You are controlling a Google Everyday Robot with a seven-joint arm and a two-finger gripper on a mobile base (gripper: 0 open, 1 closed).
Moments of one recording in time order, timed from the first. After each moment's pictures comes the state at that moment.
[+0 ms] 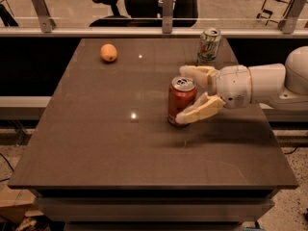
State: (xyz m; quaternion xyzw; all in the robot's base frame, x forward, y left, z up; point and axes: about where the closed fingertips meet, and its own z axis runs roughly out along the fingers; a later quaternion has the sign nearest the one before) arm 0.509 -0.077 0.886 -0.53 0.59 0.37 0.48
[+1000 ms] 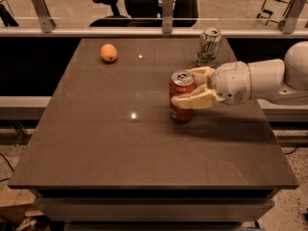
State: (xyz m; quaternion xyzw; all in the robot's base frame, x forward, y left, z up) arm 0.515 -0.076 0.889 -0.54 0.59 0.36 0.48
